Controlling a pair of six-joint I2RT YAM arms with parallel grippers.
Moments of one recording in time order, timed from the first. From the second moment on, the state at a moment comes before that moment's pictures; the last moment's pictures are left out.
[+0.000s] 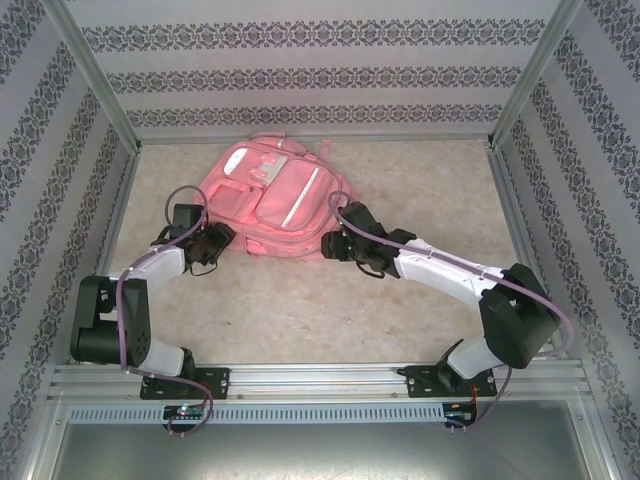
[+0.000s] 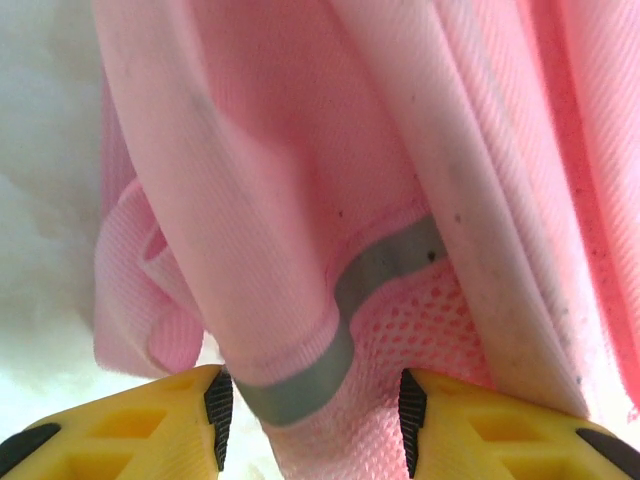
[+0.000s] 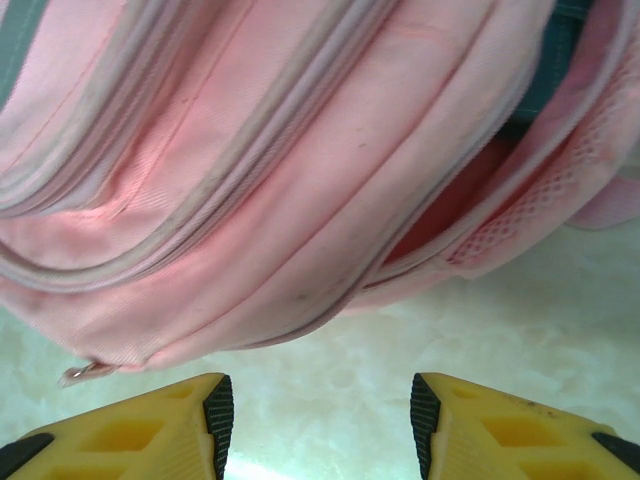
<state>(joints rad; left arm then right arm) -0.01 1.46 0.71 -0.16 0.23 -0.92 0.72 1.50 0.96 -0.33 0.05 0.62</state>
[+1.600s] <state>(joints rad) -0.02 1.57 0.70 0.08 0.23 -1.04 1.05 2.36 1.74 -0.31 0.35 0.22</state>
